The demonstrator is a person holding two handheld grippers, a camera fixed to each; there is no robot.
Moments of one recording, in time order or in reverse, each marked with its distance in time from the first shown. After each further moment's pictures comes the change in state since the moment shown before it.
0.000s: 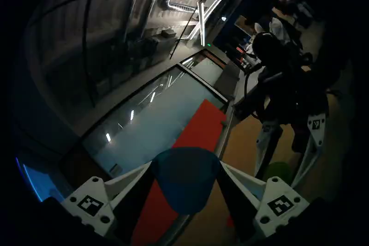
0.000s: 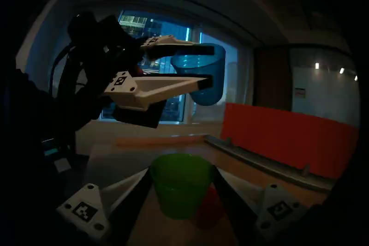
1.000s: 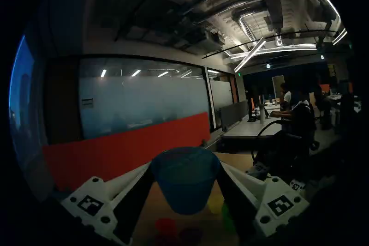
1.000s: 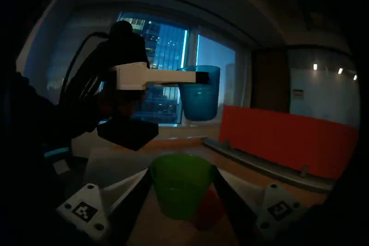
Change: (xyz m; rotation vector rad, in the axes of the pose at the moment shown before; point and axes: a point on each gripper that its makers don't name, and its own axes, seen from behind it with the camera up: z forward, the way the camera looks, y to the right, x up) left arm -0.038 -0.009 0.008 -0.039 -0.020 -0.714; right arm 0.008 0.003 -0.004 -0.016 0.017 0.005
